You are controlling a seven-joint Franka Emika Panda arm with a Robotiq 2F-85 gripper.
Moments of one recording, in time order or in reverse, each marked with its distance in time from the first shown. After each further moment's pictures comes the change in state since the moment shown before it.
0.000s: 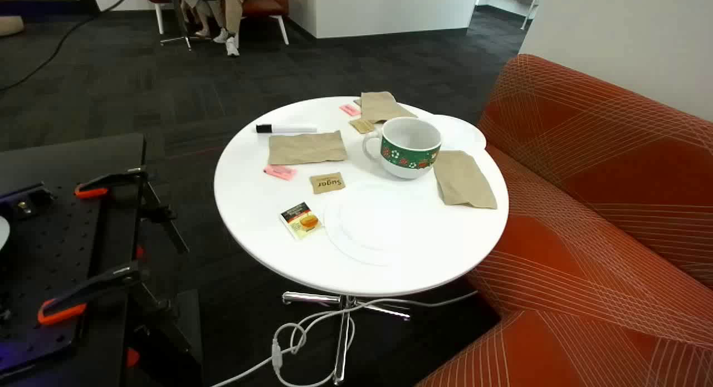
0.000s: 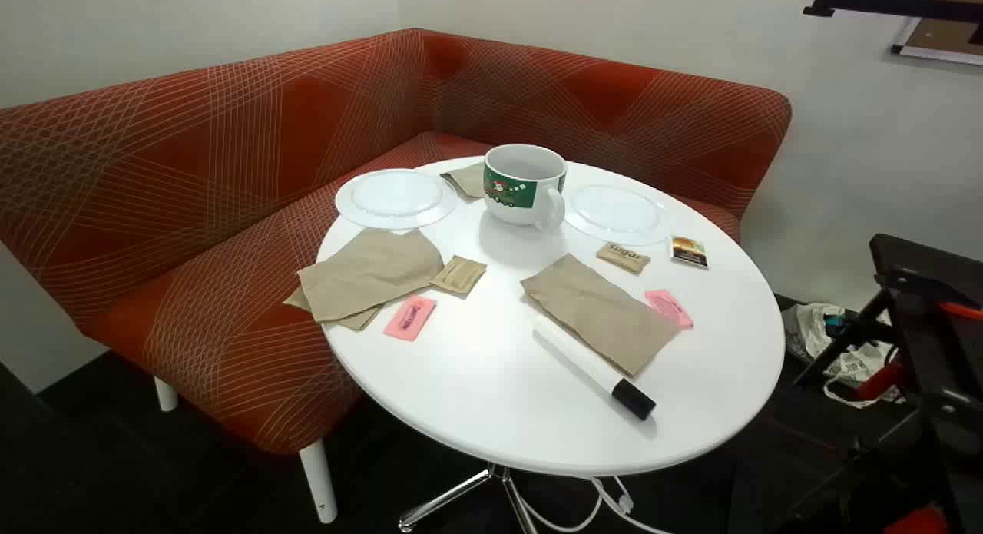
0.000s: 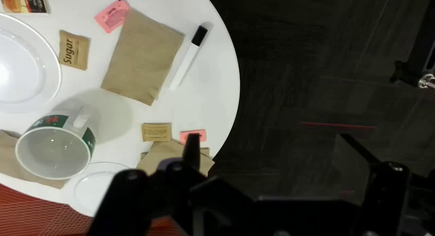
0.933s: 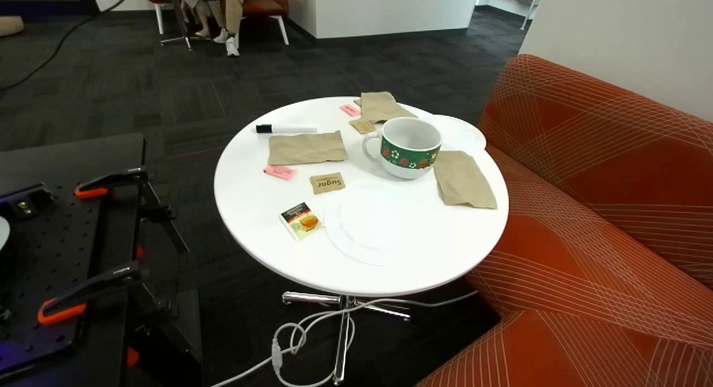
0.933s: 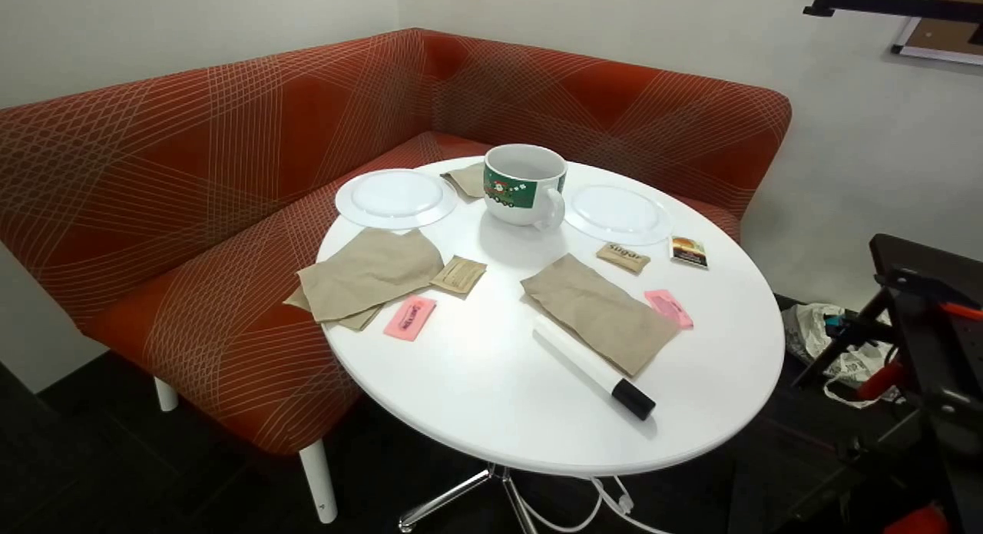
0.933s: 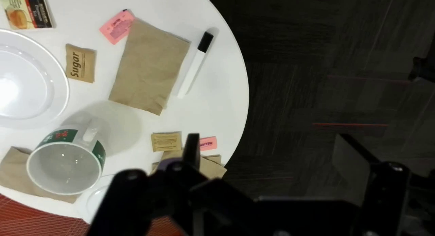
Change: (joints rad) arm -0.017 0.027 0.007 -0.015 -0.008 0.021 0.047
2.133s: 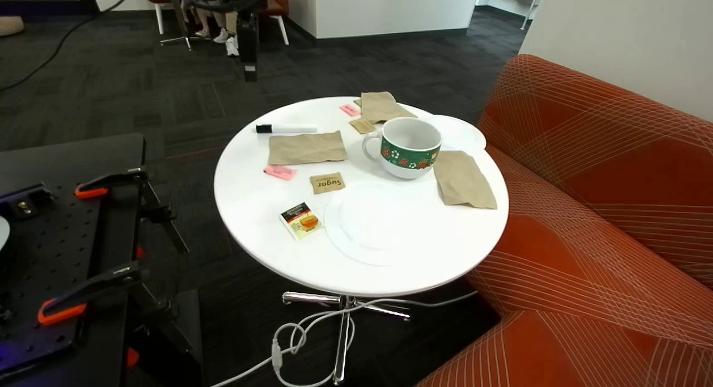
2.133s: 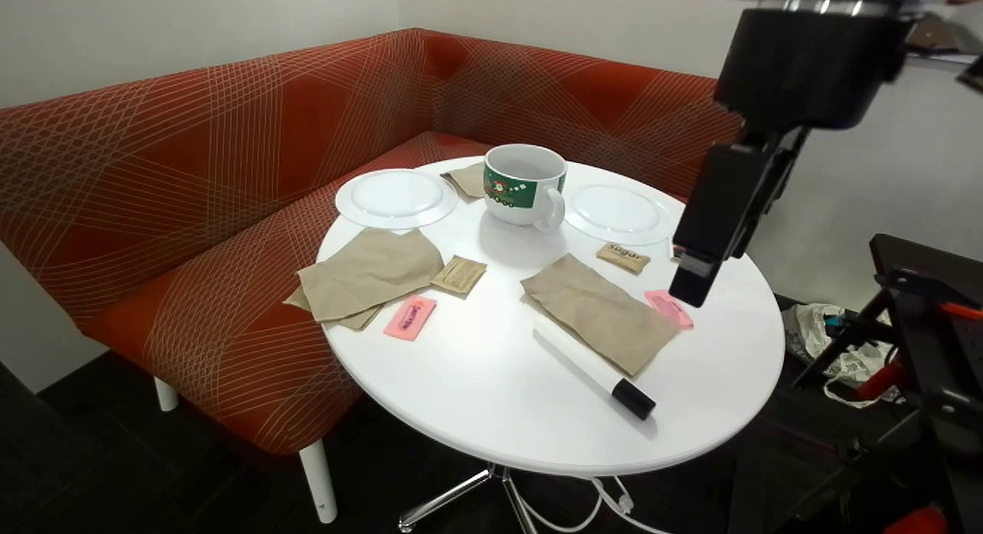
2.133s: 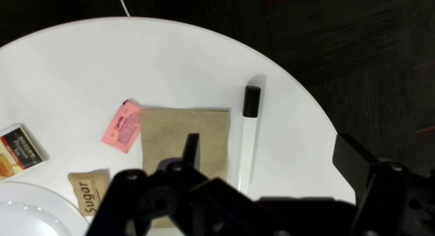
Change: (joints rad) arm -0.021 0.435 0.052 -0.079 -0.090 0.334 0.403
